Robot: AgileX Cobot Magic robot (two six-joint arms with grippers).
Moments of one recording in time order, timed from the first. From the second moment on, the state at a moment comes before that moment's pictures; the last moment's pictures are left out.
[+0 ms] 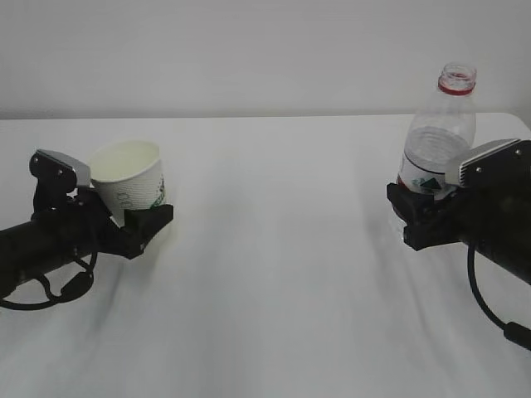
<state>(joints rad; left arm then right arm) -0.15 2.10 -0.65 0.52 -1.14 -0.22 0.10 1.87 -0.49 -0.27 -1.09 -0.07</state>
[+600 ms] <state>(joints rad) -0.15 2.10 -0.65 0.88 -1.14 -0.24 0.10 1.87 -0.49 -0.40 -1.09 -0.07</state>
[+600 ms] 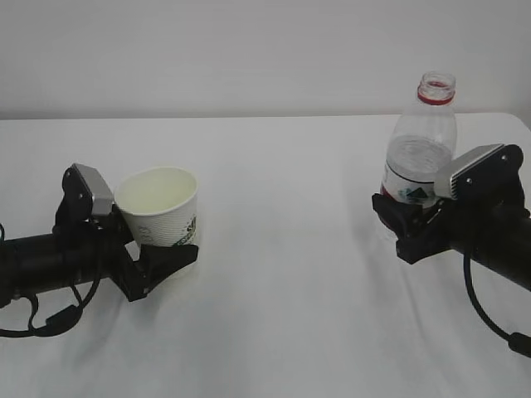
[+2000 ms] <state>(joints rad) -0.43 1.95 -0.65 0.94 -1.14 -0.35 0.10 1.87 -0.49 -0.50 -1.09 -0.07</state>
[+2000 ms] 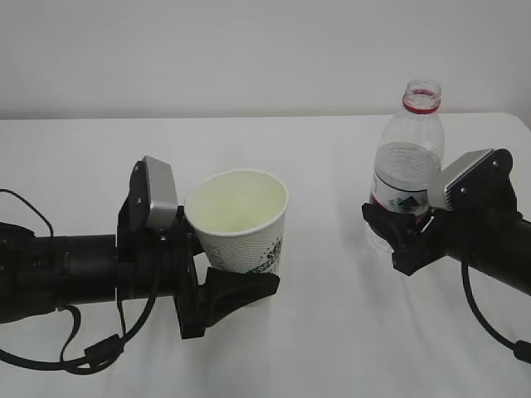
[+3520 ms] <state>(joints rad) -0.56 1.95 -0.65 0.95 -1.14 -0.36 0.13 1.87 -0.57 -0.63 -1.05 -0.07</state>
